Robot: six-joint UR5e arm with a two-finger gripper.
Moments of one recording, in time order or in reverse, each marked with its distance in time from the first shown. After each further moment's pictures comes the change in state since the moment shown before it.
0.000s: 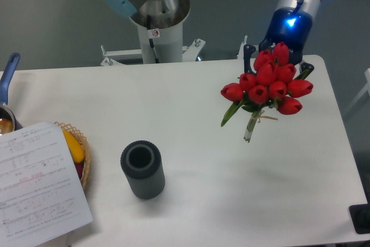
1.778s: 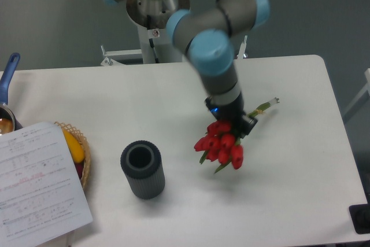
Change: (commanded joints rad) arm -0.508 -0.284 0.006 -0.015 1.387 0.133
